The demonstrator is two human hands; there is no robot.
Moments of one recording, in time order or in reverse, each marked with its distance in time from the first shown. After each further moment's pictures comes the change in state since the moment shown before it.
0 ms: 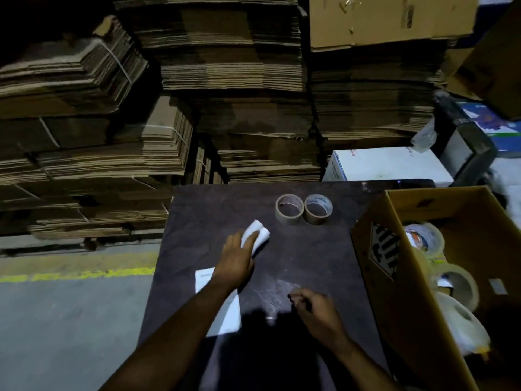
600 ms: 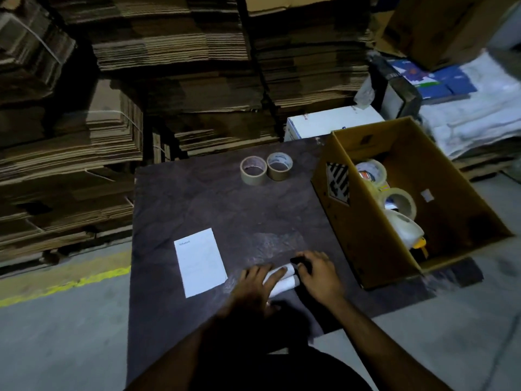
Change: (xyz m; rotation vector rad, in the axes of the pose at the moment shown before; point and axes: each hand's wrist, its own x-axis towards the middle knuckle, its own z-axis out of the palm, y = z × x) left_hand -0.148 0.086 0.046 0.065 -0.404 0.411; right_hand -0.089 0.002 -0.010 -0.132 0.267 0.158
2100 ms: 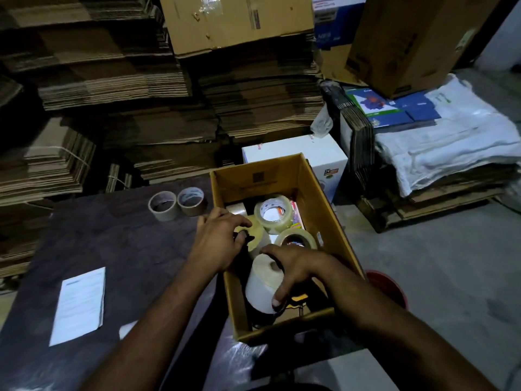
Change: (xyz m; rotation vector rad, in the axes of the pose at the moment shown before) left_hand 0.235 0.201 -0.159 -0.001 0.430 -0.331; right_hand 0.131 0.132 -0.262 -0.294 -0.852 -0.191
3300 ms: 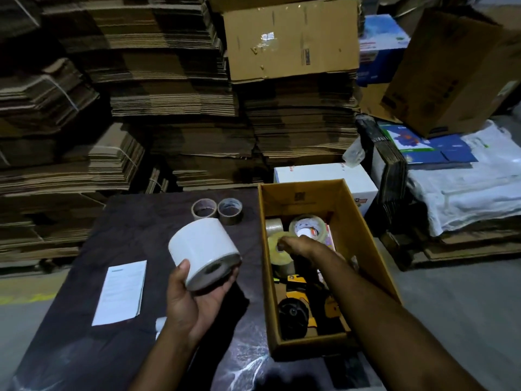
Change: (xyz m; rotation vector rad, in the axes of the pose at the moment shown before) left_hand -0.122 -0.044 -0.041 -2.232 0.356 -0.503; right_hand 0.094 -0.032 -0.016 0.677 0.288 0.409
